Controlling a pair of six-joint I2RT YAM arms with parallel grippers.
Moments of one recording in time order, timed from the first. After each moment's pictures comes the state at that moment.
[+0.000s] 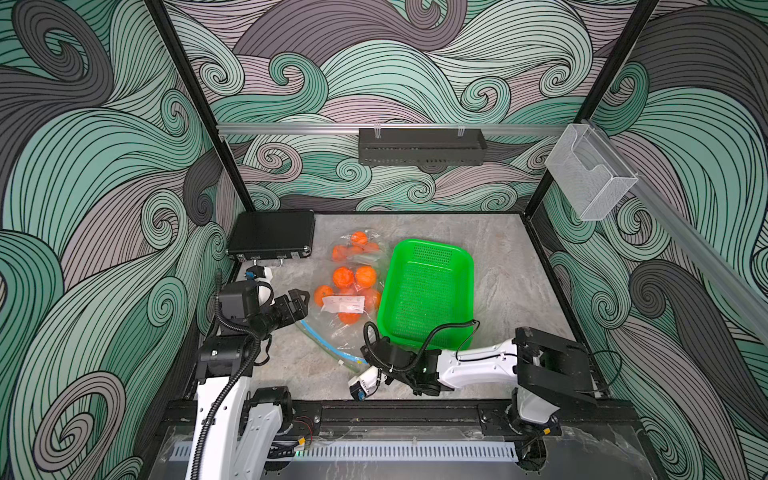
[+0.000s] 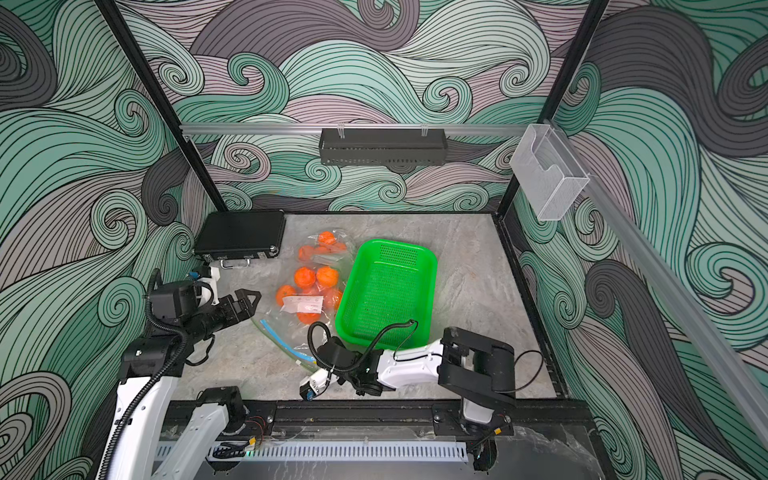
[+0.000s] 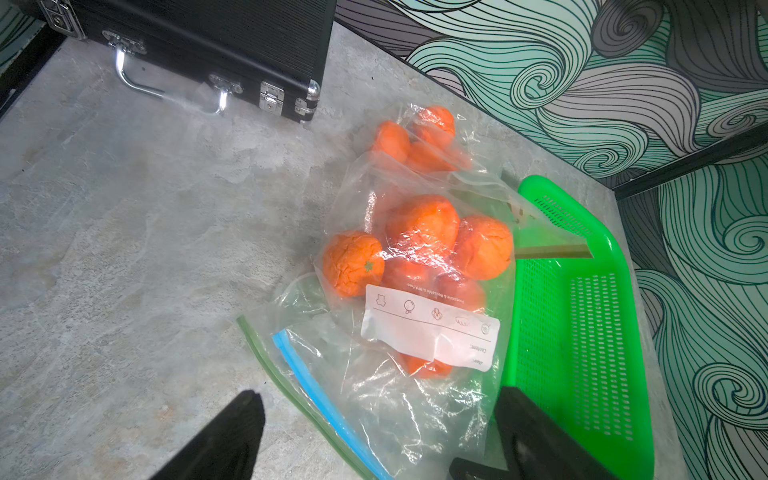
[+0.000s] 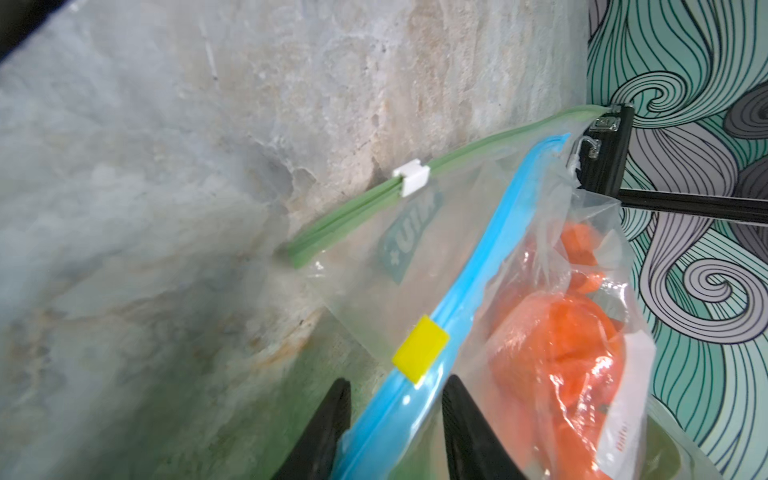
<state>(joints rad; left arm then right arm) 0.08 0.65 0.86 -0.91 0.27 -0.36 1.33 1.66 0.77 0.16 0.29 -1.21</state>
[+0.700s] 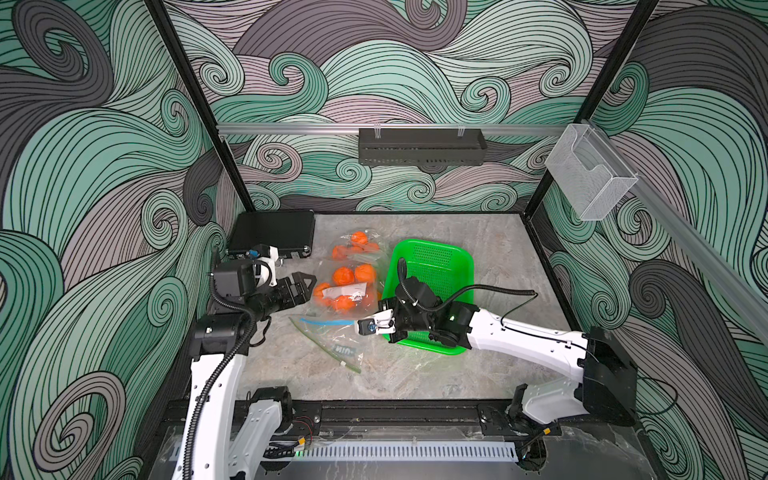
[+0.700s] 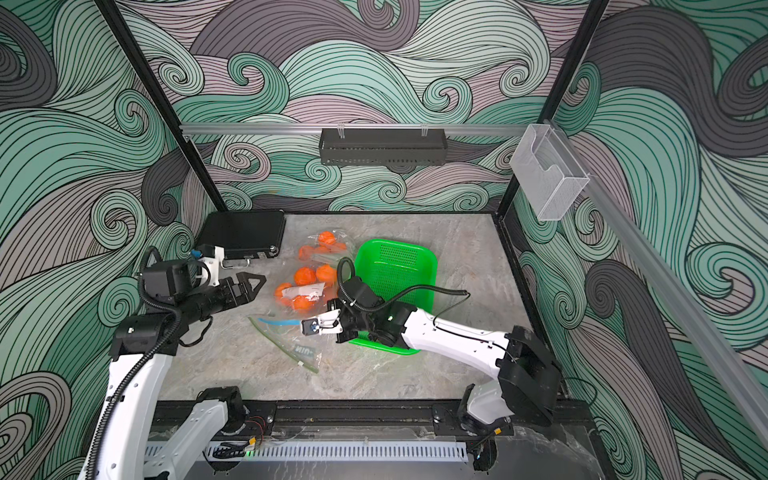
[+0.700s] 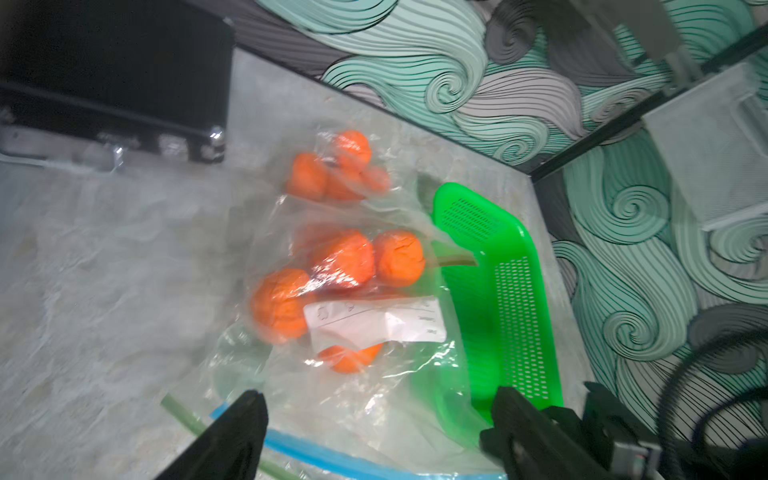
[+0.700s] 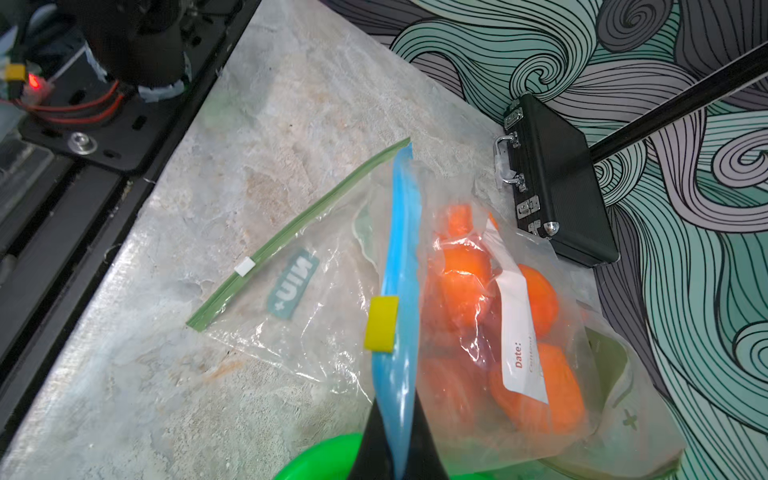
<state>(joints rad) 0.05 0.86 1.13 -0.90 0.49 -0.28 0.98 1.45 1.07 -0.24 -0.31 -0.81</state>
